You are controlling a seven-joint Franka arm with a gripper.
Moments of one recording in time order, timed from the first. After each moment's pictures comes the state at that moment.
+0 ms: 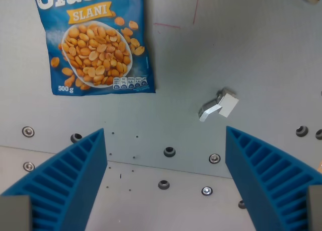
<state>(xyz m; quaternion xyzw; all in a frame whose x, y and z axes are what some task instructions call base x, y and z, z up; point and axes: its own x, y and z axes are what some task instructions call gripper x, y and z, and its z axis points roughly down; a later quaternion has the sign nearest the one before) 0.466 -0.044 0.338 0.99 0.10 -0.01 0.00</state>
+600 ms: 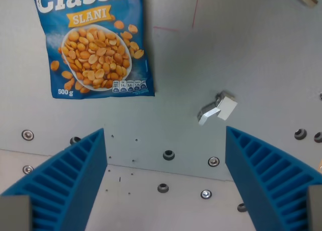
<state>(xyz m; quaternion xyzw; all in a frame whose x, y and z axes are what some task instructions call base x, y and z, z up) 0.470 -0.045 0.340 0.99 0.10 0.00 0.00</state>
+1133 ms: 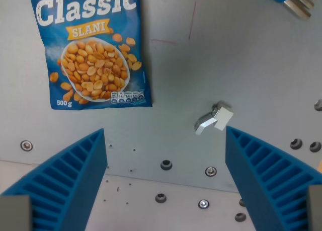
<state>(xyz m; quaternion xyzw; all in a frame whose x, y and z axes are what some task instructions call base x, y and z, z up) 0.476 -0.045 0.342 0.99 0.10 0.02 0.00</state>
